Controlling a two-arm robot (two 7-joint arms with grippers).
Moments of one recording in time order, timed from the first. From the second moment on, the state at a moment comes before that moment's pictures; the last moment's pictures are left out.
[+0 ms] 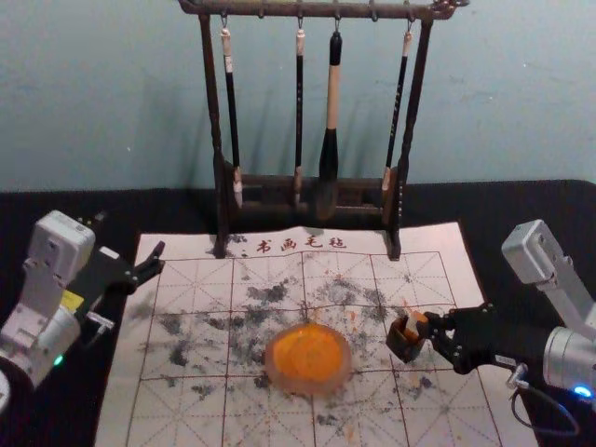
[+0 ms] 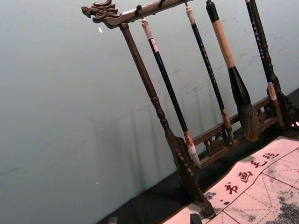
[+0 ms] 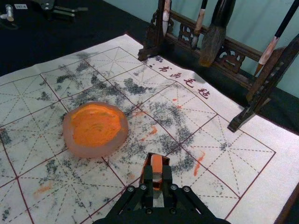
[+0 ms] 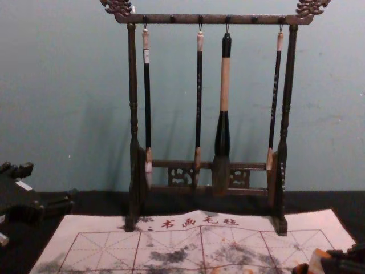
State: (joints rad) left arm -0.20 0.60 0.45 -1.41 -0.25 -0.12 0.03; right arm 0.19 0.69 -0.44 -1.57 0.43 0.26 0.53
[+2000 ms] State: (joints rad) left arm -0.20 0.60 0.45 -1.41 -0.25 -0.12 0.03; right arm 0.17 0.66 -0.38 -1.60 0.45 0.19 0.48
